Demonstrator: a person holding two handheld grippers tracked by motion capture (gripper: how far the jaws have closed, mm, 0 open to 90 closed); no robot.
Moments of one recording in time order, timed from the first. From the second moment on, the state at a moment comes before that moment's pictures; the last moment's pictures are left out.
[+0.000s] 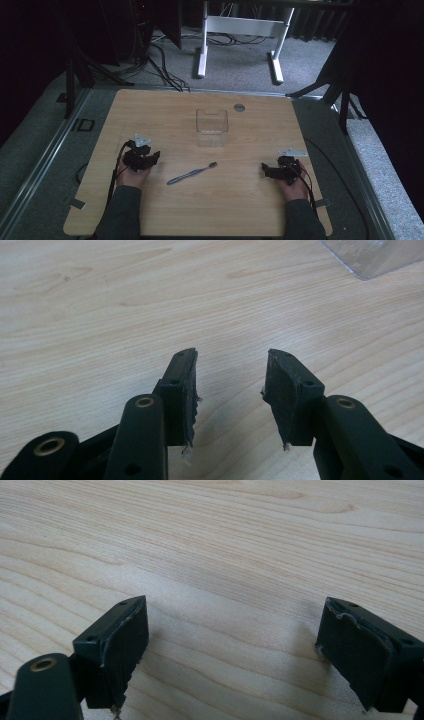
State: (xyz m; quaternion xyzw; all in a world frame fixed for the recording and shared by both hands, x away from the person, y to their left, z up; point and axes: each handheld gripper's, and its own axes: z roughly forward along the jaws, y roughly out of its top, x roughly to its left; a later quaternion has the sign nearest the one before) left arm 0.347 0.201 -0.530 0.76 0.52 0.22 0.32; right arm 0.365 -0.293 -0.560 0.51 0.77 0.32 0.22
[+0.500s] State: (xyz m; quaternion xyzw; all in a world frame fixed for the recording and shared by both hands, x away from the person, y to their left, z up) left arm 0.343 0.195 -0.509 0.76 0.50 0.22 0.34; right arm 0.365 -0.293 -0.560 0.51 0.77 0.32 0.22
